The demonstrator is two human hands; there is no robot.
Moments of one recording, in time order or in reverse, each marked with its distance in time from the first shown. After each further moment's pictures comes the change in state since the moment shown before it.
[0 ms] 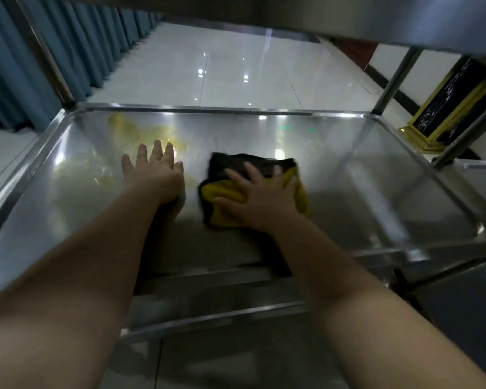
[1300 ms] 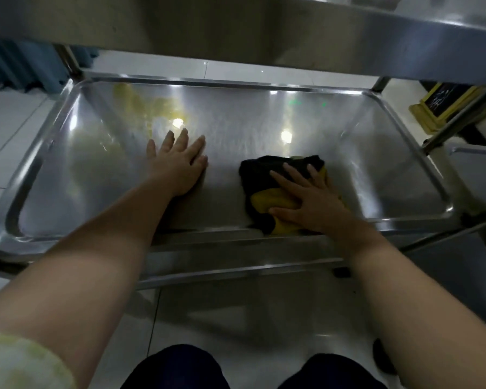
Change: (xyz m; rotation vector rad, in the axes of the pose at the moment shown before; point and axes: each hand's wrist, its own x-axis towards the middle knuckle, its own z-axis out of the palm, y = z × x) left_hand -0.069 0.040 0.004 0.051 -0.052 0.177; right_hand -0.096 0.119 -0.011 0.051 -0.103 -0.114
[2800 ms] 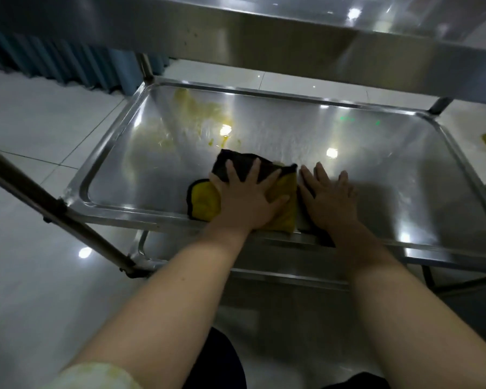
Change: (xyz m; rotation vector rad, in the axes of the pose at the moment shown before) left_hand -0.069 0.058 0.002 -0.061 -0.059 -0.093; right_hand 0.048 -0.051 0.013 -0.085 0.098 0.151
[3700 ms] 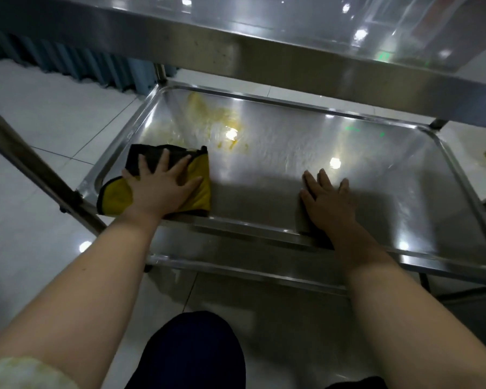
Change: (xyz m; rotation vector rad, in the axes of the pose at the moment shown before) left_hand -0.031 -0.162 -0.022 -0.030 0.053 -0.355; right_hand -0.001 -0.013 -0.011 0.067 -0.088 0.028
